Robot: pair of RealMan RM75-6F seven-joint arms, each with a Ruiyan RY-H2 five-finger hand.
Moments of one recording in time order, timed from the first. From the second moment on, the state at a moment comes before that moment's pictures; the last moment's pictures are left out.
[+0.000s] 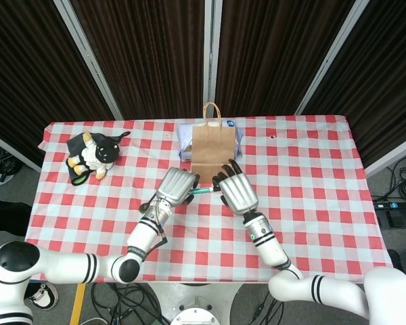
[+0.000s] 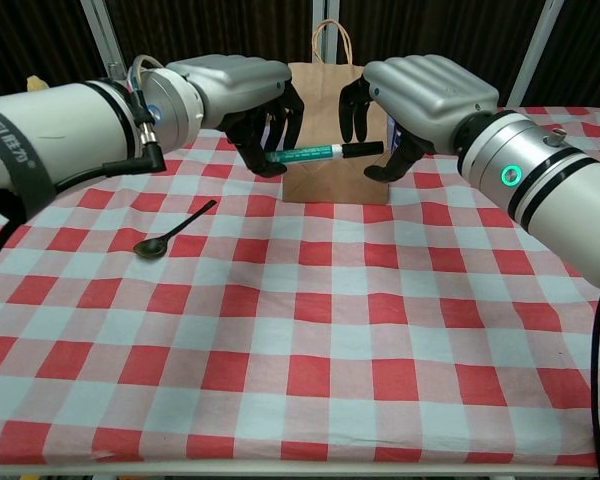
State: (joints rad) left arm -1.05 -1.70 -0.26 -1.57 0.70 1.05 0.75; right arm 0.74 -1.77 0.26 -1.39 -1.25 1.13 -0.55
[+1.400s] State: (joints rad) left arm -0.95 -1.66 -0.13 -1.54 0.85 1.07 0.60; right arm 0.64 -1.79 0.17 -1.23 -1.32 1.22 -0.37
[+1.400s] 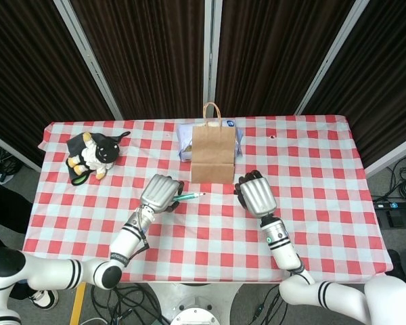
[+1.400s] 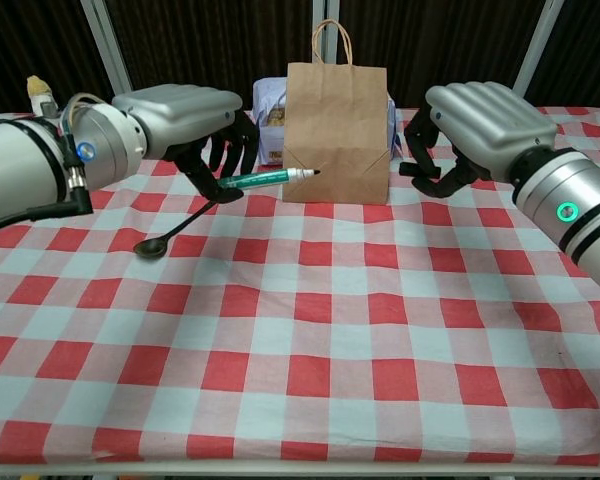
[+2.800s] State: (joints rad) left arm -0.54 -1.51 -0.10 -1.40 1.11 1.40 0.32; right arm 0.37 -1.50 0.09 -1.26 -1.39 1.36 0.04
